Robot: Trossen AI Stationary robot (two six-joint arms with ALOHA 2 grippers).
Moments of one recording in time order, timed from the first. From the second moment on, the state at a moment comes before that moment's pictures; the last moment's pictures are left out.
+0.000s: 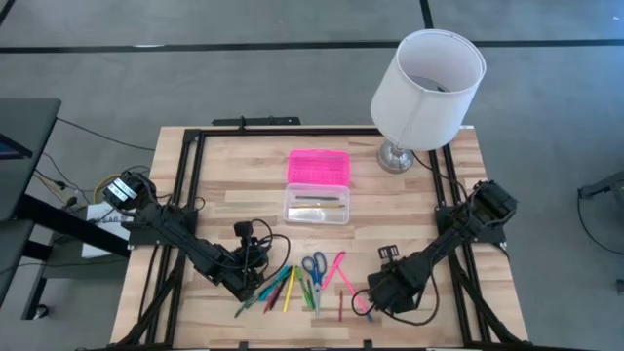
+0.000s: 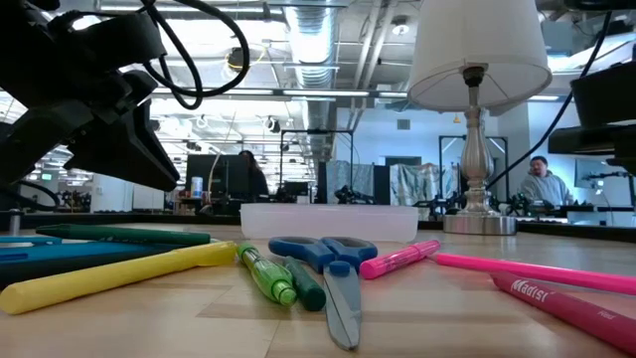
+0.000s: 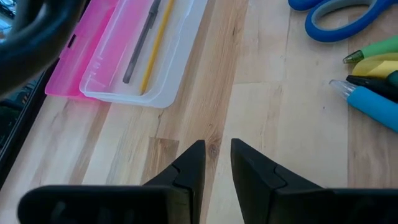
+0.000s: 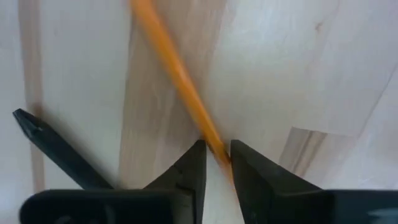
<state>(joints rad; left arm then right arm) -0.65 1.63 0.76 -0.39 -0.88 -0.57 0.66 1.82 1.05 -0.86 0.08 0.43</state>
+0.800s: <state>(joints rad) -0.66 1.63 0.76 -0.39 -0.84 -0.57 0.48 1.81 0.98 -0.79 0.11 0.57</state>
